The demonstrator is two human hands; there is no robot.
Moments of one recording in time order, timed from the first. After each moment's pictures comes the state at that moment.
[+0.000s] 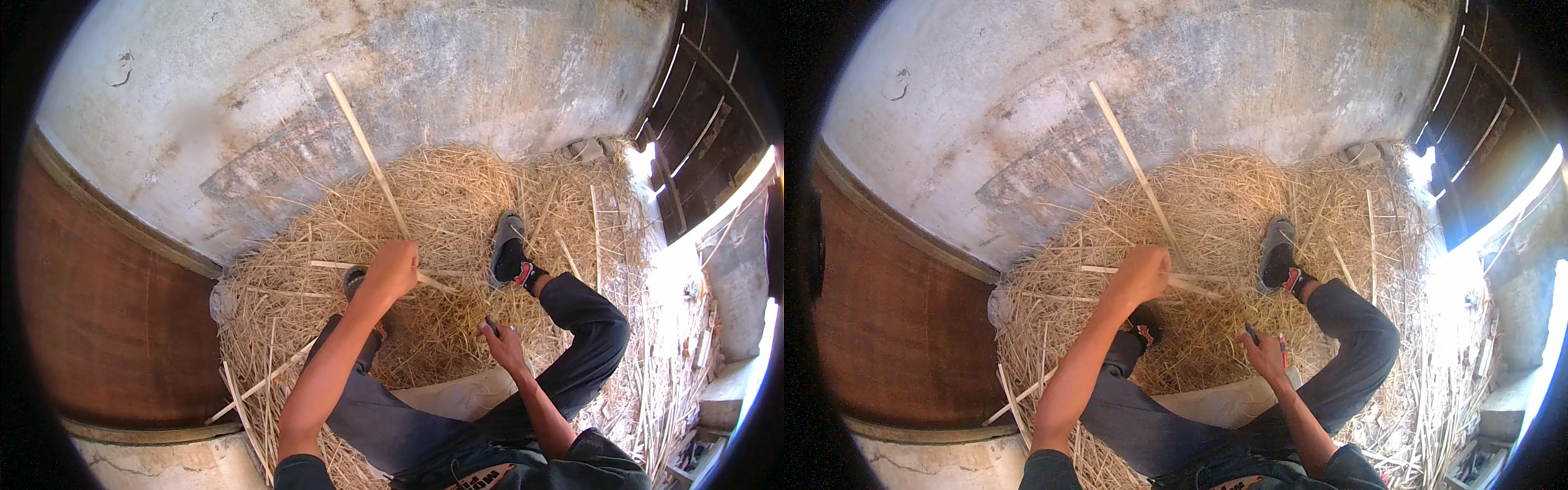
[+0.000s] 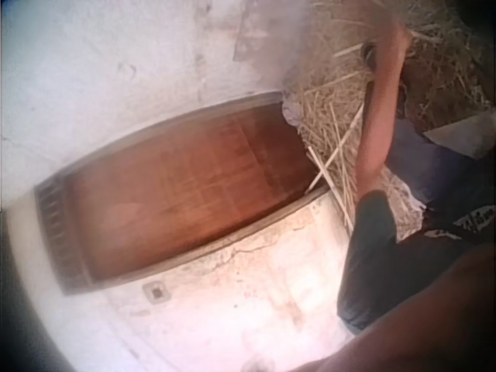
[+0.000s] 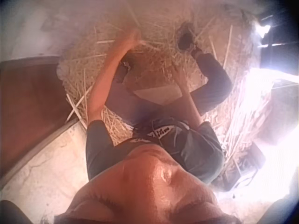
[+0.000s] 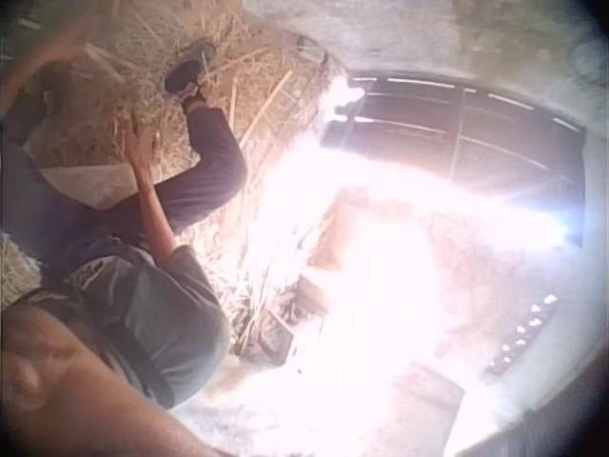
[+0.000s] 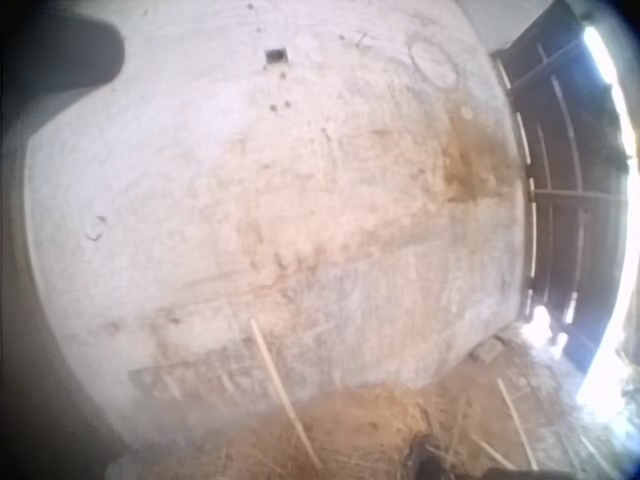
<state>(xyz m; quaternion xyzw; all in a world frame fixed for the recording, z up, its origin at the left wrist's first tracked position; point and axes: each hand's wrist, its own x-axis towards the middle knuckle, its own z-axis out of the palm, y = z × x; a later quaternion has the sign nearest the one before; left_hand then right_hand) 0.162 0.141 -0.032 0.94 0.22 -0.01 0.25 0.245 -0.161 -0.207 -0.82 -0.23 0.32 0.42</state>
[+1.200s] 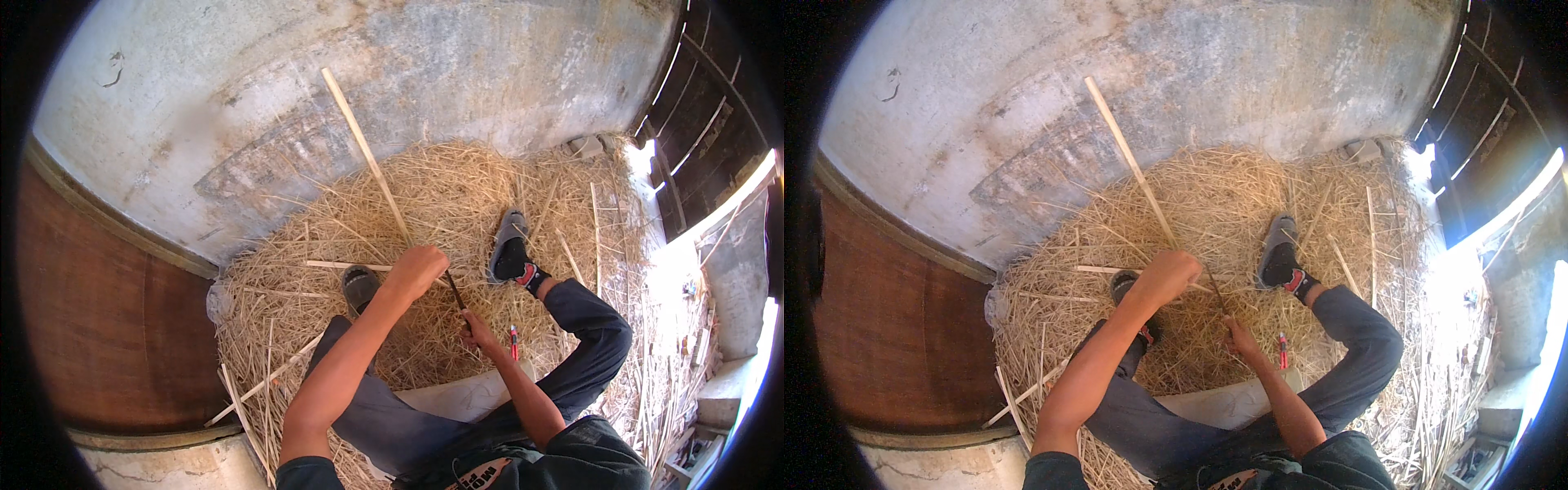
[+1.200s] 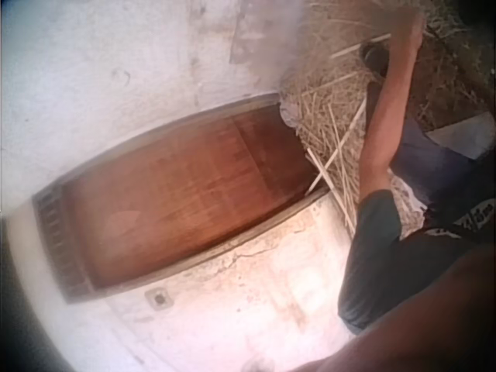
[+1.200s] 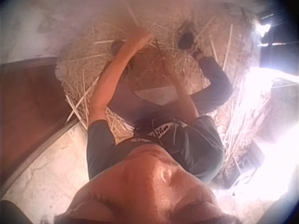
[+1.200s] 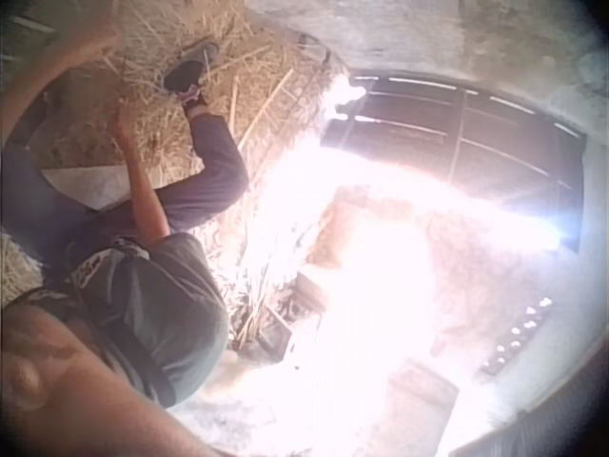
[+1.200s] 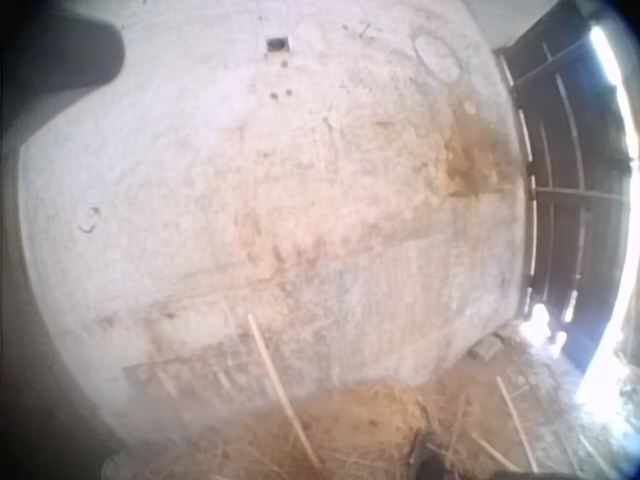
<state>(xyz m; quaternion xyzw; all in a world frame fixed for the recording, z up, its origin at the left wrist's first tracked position) 0.203 0.140 -0.085 0.99 0.05 -0.08 0.10 0.252 -0.098 -0.328 -0.62 -0.03 0.56 0.55</state>
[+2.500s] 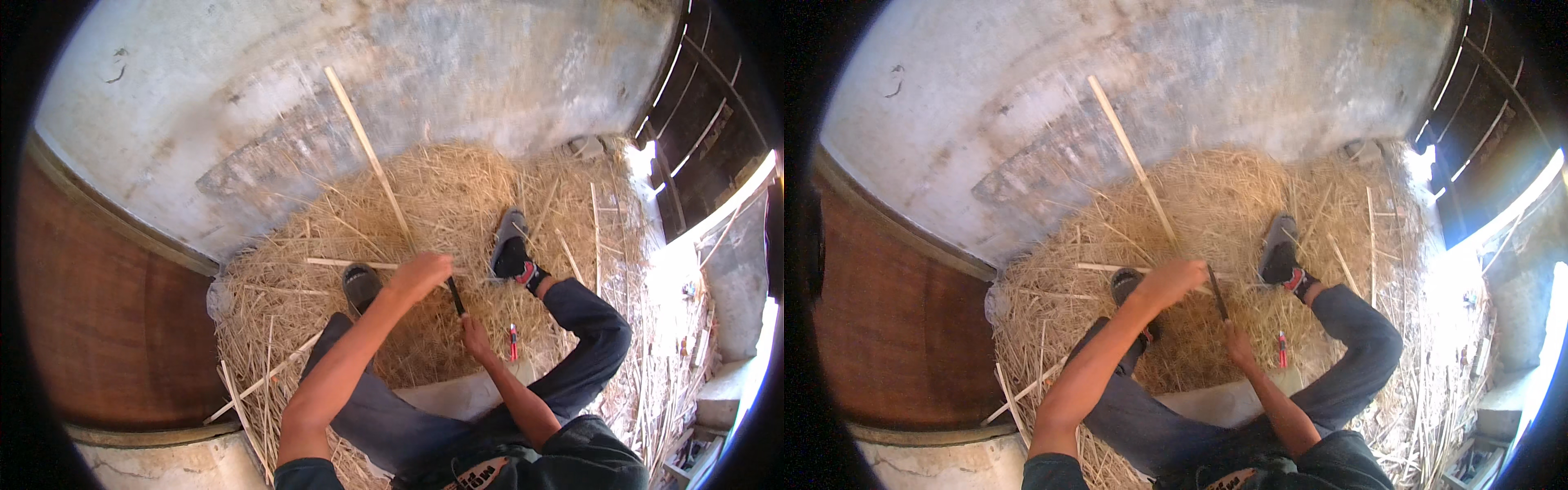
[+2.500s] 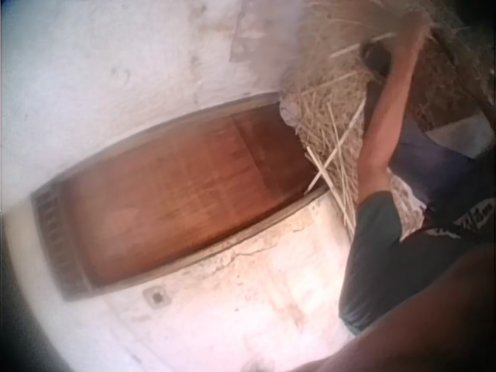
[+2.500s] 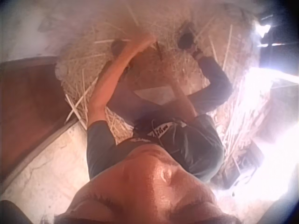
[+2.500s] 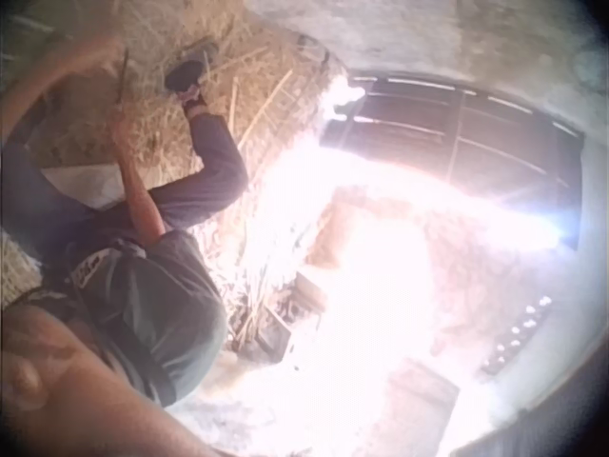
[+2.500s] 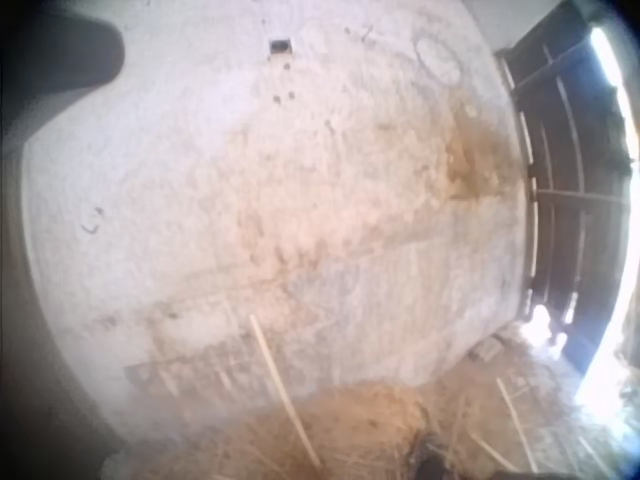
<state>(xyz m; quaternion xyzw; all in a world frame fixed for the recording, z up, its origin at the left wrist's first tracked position) 0.196 0.134 -0.092 0.99 -0.03 -0.07 0.07 0.227 -0.090 -0.381 -0.79 -0.16 0.35 0.47</state>
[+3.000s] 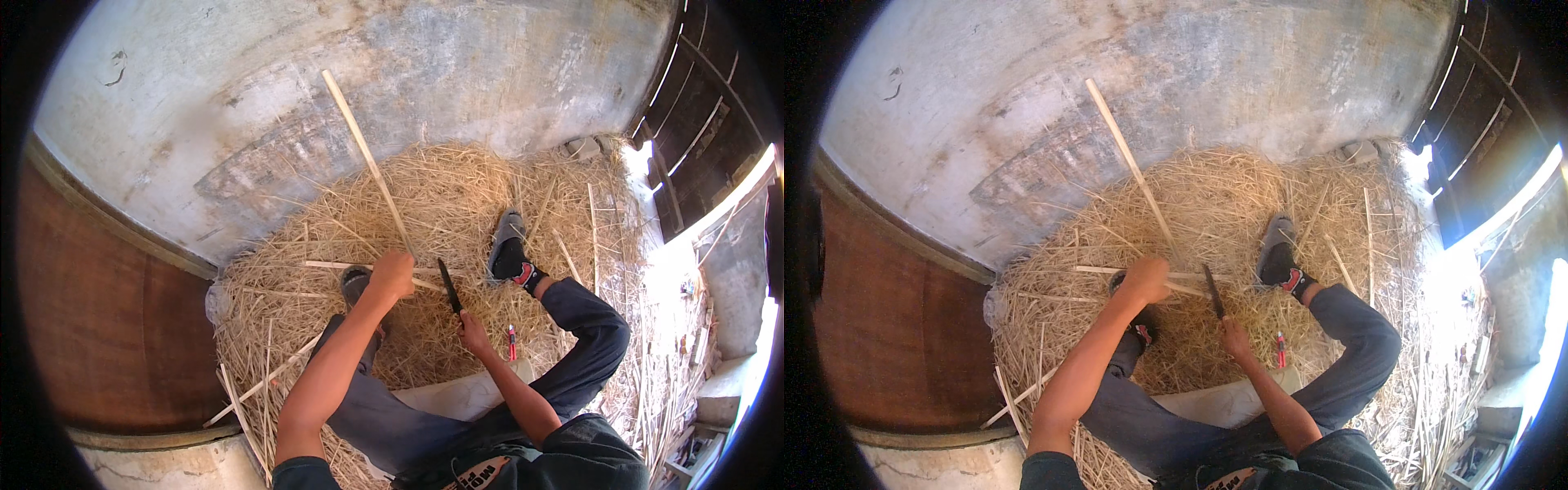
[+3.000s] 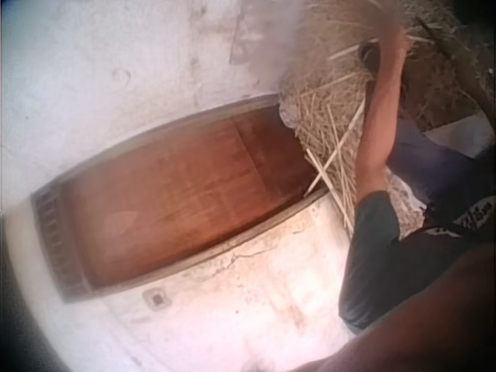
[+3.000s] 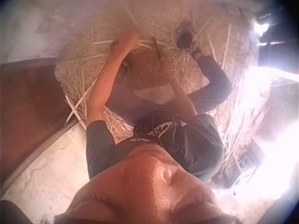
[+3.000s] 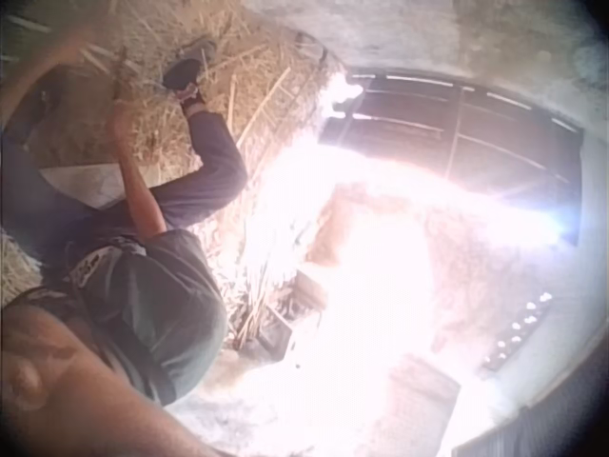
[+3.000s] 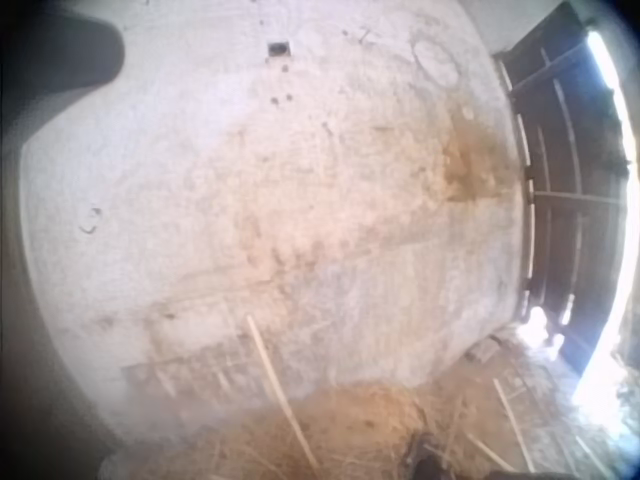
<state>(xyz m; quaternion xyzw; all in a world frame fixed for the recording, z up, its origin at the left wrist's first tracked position) 0.185 0.158 -0.083 0.95 0.21 -0.23 0.09 0.240 -0.092 -0.380 -0.77 -0.20 0.35 0.49</state>
